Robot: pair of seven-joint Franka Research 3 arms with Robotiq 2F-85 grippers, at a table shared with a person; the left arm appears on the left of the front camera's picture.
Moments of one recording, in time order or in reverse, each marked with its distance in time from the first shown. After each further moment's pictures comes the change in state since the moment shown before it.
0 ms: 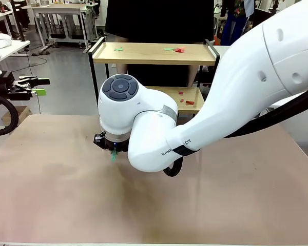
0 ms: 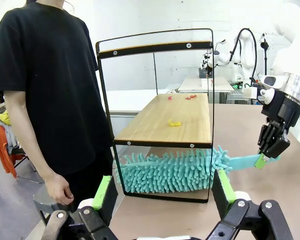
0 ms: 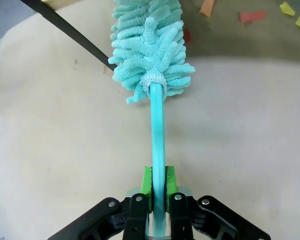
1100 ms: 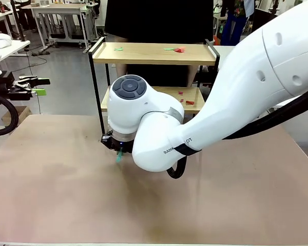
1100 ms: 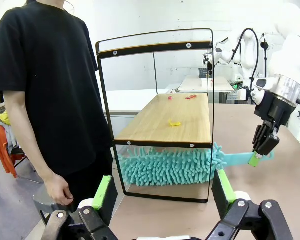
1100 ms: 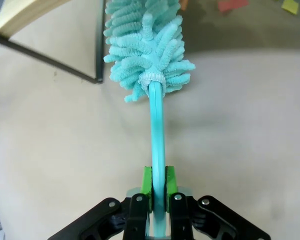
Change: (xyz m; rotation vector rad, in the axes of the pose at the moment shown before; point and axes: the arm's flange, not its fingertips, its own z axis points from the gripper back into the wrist) left arm 0.000 0.000 0.000 0.000 0.000 0.000; right arm 0.014 -0.029 -0.007 -0.008 0.030 -0.093
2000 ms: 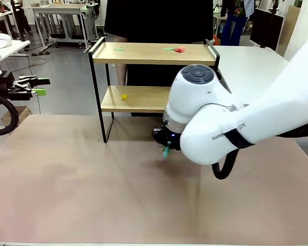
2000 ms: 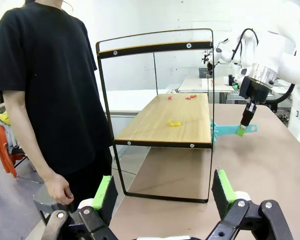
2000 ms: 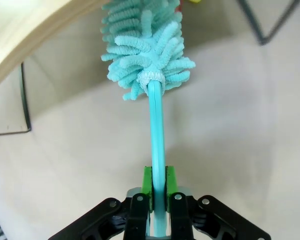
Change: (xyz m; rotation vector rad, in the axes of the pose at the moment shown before) left arm 0.000 0.000 0.000 0.000 0.000 0.000; right arm 0.046 -0.135 0.035 -0.074 0.030 -0.205
